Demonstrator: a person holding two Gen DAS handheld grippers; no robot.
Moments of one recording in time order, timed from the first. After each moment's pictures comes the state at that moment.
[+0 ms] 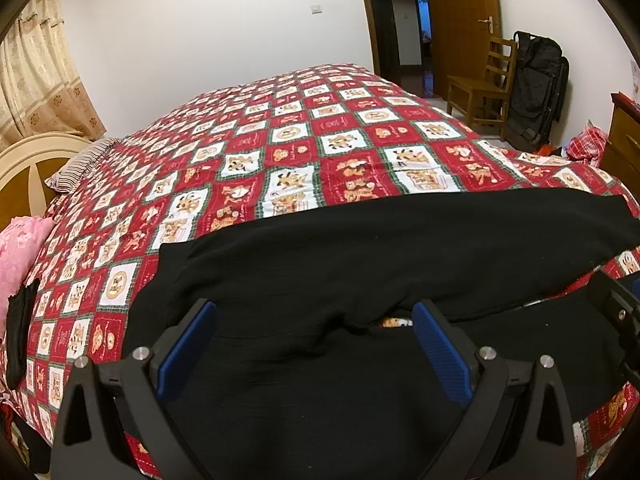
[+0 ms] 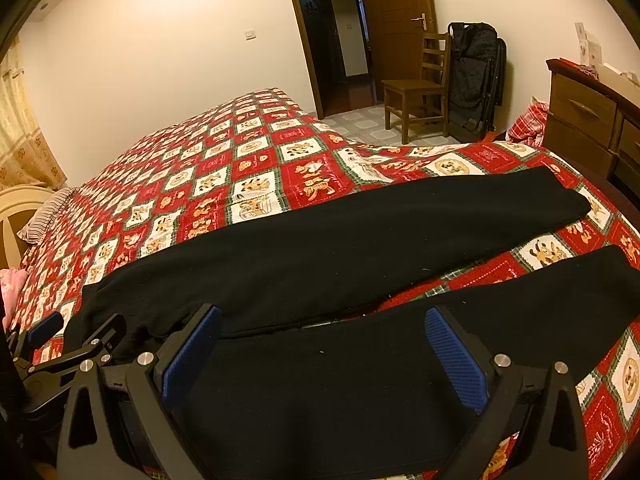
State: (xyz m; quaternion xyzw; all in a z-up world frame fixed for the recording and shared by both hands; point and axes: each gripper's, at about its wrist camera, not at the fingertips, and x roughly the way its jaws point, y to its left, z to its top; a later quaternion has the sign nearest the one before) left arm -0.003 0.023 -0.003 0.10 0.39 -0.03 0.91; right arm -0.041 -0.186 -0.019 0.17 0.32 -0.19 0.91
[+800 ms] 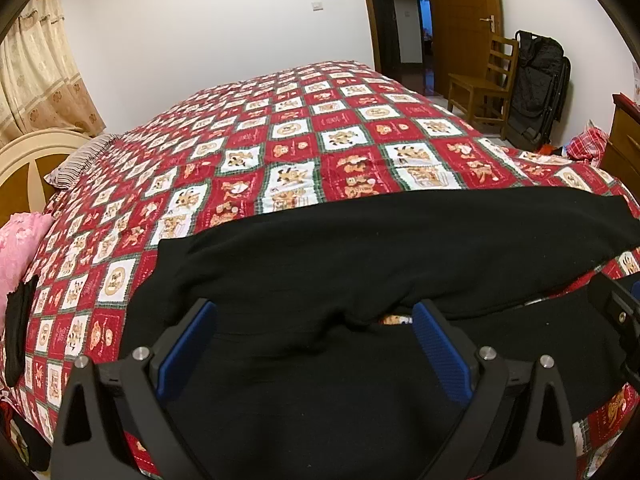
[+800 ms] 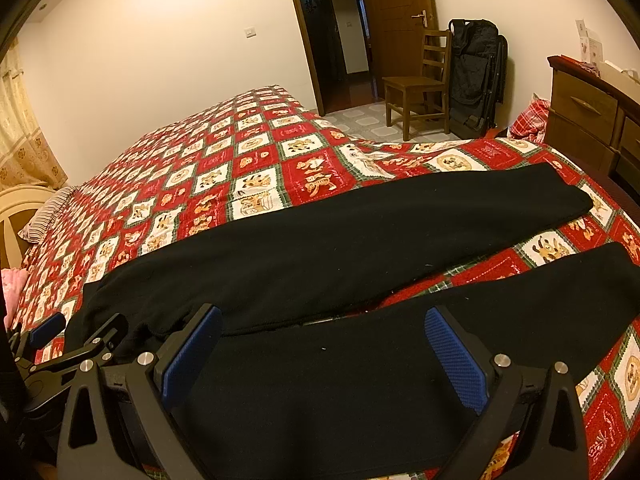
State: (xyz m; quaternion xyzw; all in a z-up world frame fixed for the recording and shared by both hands) left arm -0.005 0.026 -0.008 0.10 0.39 -0.03 0.91; right arm -0.041 -0.181 -0.019 0.18 0.33 -0.19 0.91
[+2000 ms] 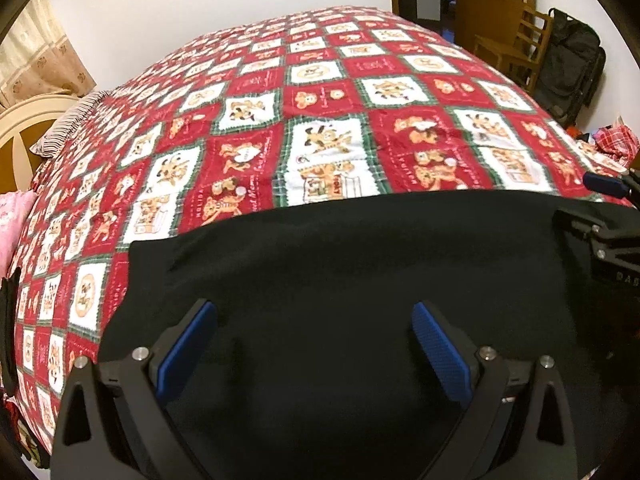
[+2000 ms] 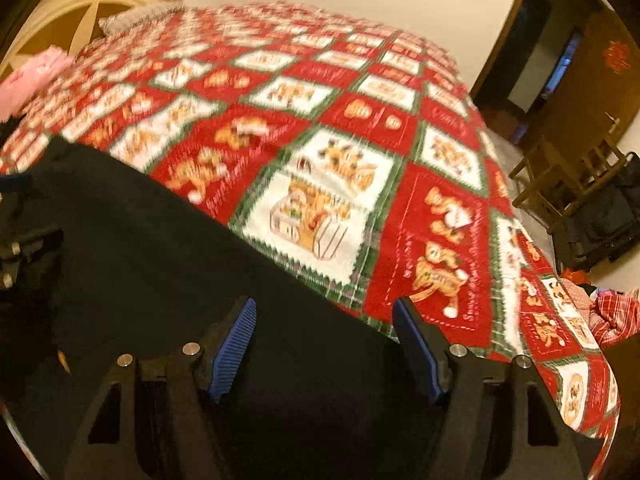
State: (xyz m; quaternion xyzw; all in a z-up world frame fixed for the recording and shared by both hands) left arm 0.106 0.049 -0.055 0.09 0.49 -0.01 0.86; right arm 0.183 -0.206 -0.077 -0.12 0.46 0.04 0.88
